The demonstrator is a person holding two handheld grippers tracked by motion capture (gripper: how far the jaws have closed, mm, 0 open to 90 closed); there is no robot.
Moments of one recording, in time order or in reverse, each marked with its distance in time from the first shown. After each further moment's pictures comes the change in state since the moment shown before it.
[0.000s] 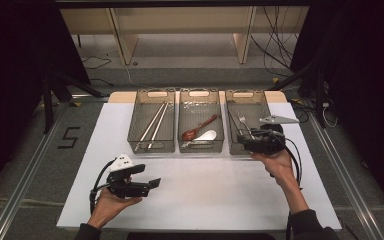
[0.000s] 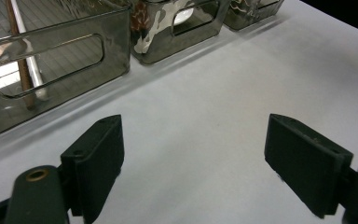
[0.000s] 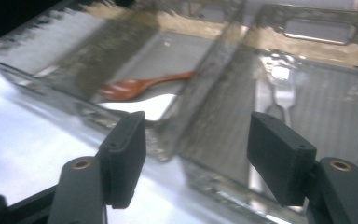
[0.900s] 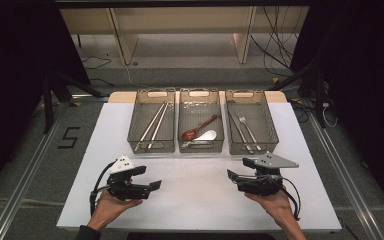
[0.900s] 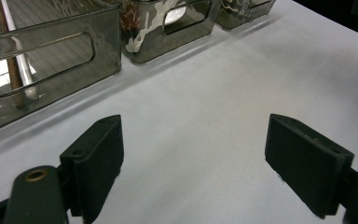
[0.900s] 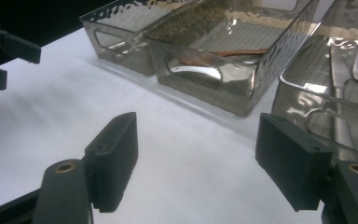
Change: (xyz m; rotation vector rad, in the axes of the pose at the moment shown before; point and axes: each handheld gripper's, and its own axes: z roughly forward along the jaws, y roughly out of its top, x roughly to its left) left arm -0.005 -0.002 -0.002 -0.005 -0.016 0.002; right arm 0.053 -0.074 -0.032 -0.061 0.125 -0.099
